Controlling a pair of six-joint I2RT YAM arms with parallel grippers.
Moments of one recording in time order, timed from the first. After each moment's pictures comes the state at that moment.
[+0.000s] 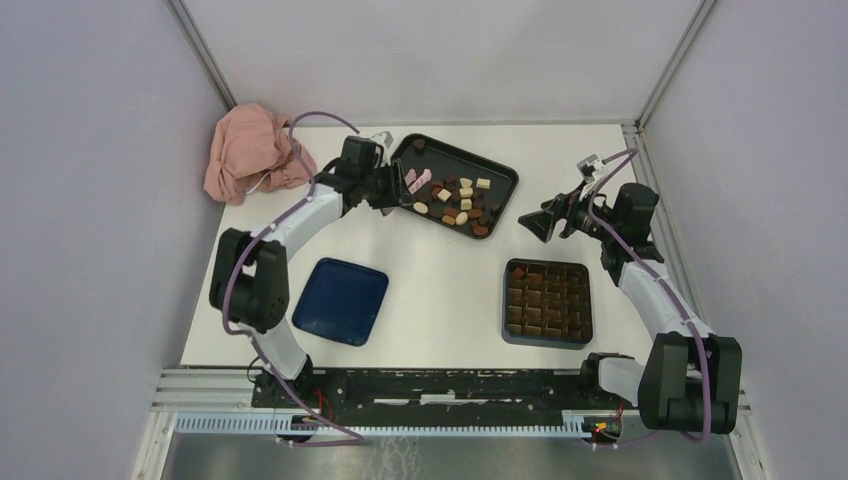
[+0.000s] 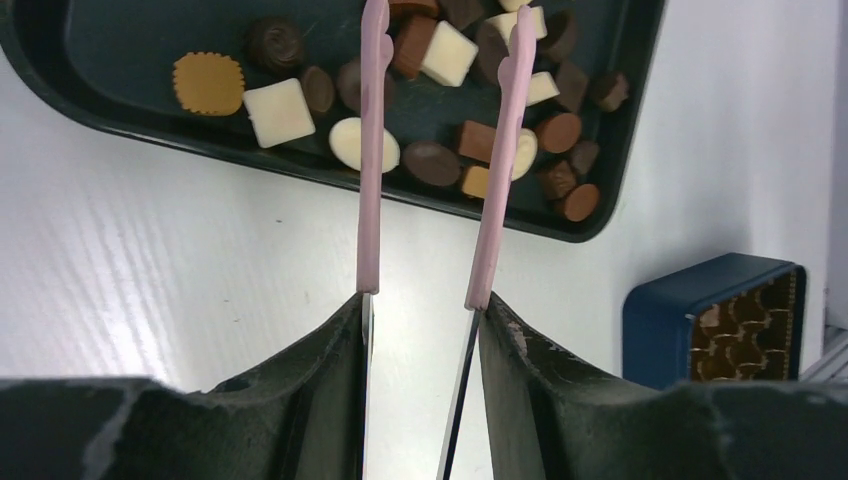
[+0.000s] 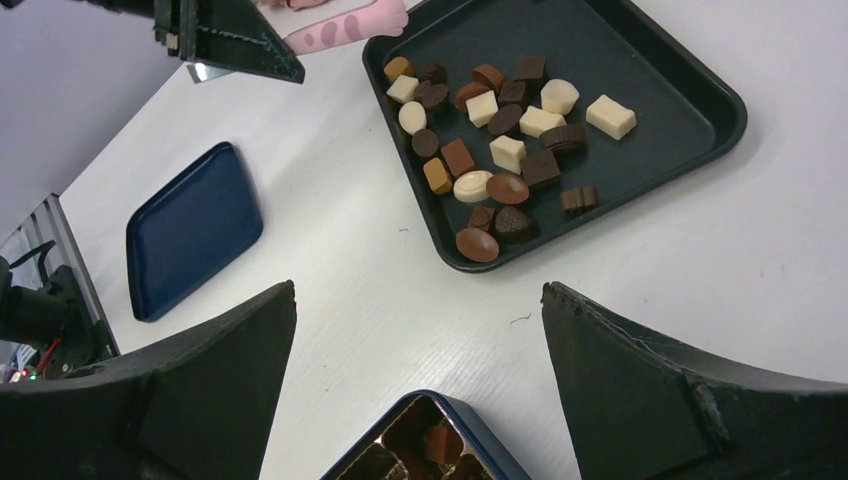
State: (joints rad) left arm -0.38 1.69 1.23 -0.24 0.27 -0.44; right arm -0.07 1.18 0.66 0.23 -0.89 0.17
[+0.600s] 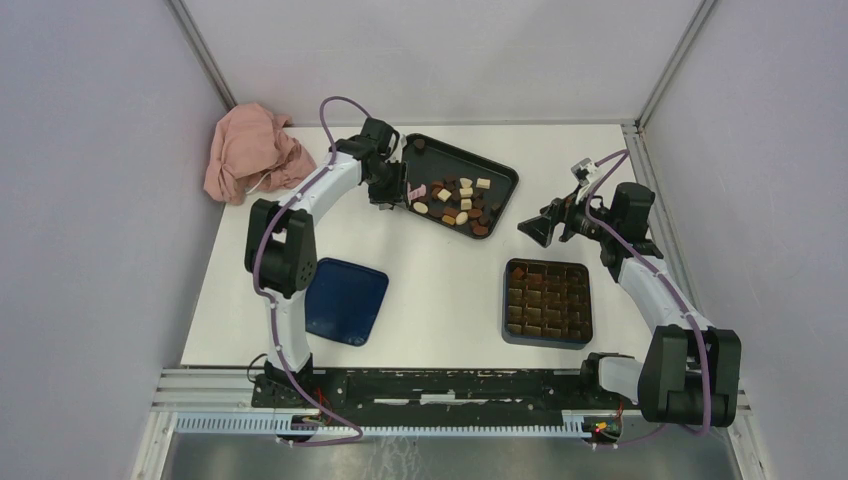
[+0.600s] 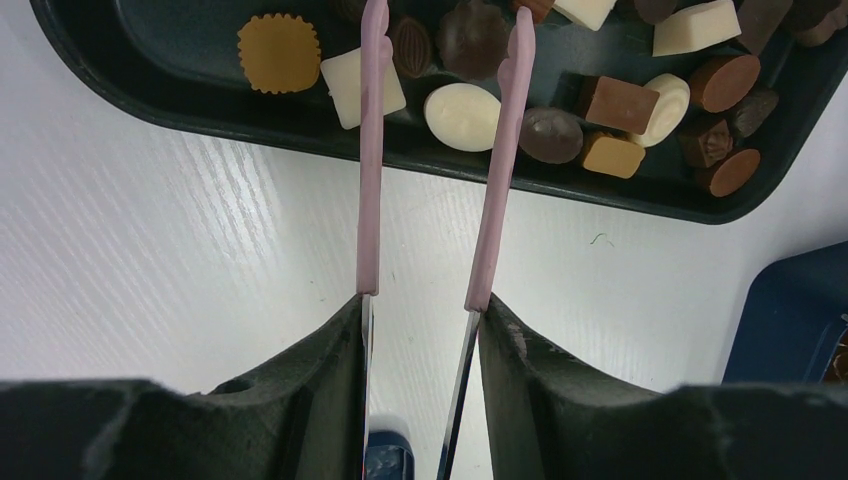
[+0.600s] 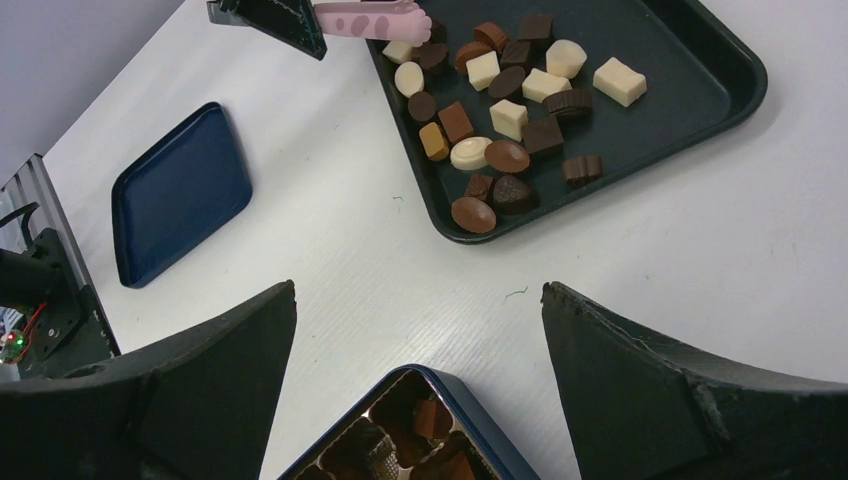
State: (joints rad) left arm -0.37 2.02 1.69 -0.76 0.19 -0.24; right arm -0.08 1.21 0.68 0.13 -0.92 0.05
